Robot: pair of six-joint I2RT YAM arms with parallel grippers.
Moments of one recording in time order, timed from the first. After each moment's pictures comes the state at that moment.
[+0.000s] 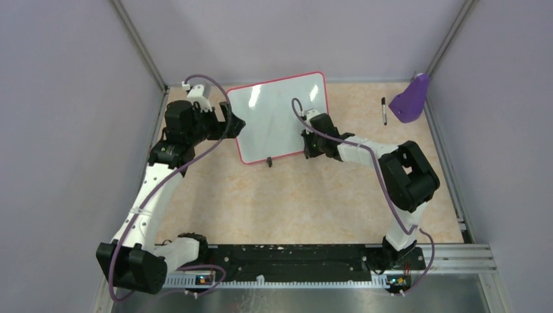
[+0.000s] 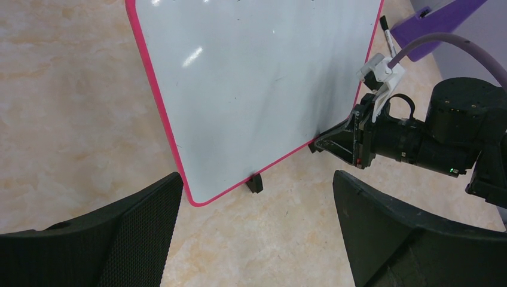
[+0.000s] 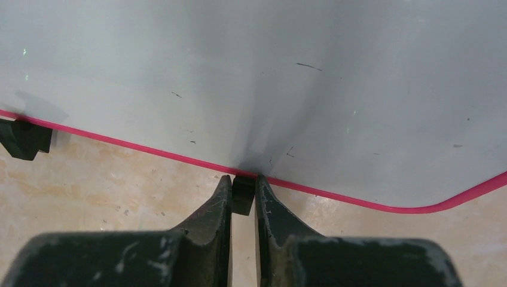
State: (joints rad) left arm -0.16 1.12 1.10 -0.35 0.31 -0.32; right arm 0.57 1.84 1.14 -0.08 0.00 0.12
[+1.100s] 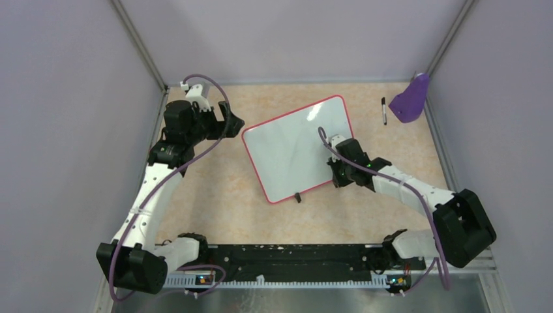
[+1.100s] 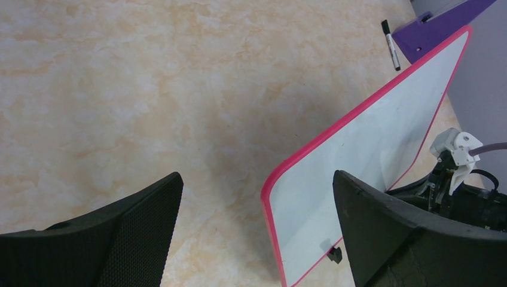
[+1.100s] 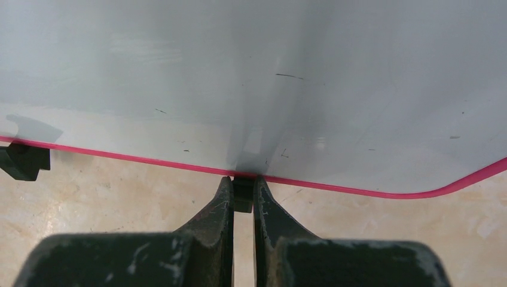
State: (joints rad) left arm -0.15 1.12 1.10 -0.35 0.30 -0.33; right arm 0.57 1.32 0.75 -0.37 0.06 0.08
